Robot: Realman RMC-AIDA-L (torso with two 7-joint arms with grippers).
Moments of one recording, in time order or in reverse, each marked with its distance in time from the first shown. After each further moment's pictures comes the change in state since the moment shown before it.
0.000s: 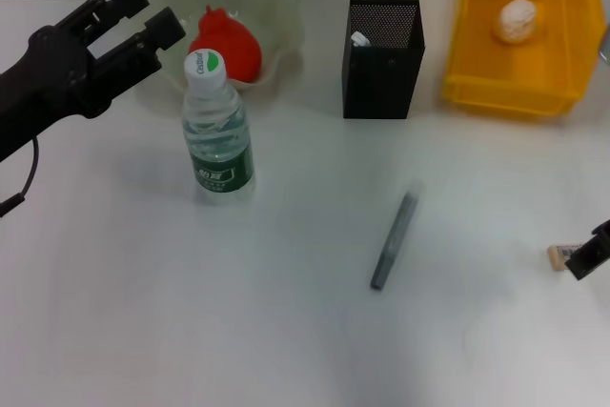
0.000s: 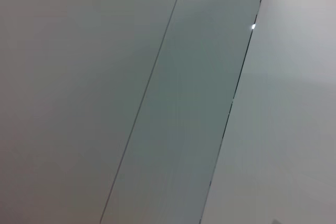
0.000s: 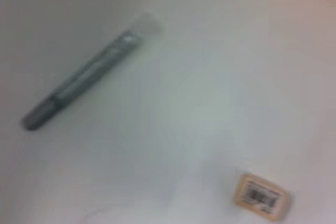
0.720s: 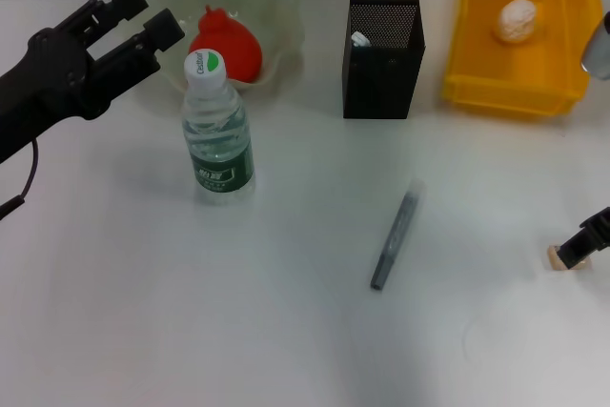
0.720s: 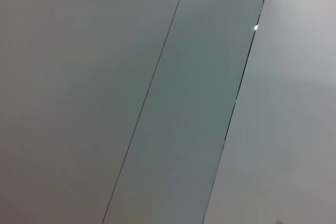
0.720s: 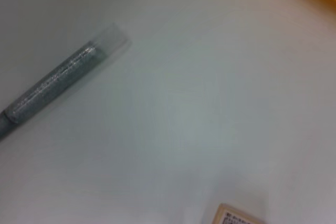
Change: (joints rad) left arm -0.002 -0.001 -0.001 -0.009 -0.001 -0.002 0.001; right arm 0.007 0.001 -0.036 0.120 -0.045 0.158 -0.035
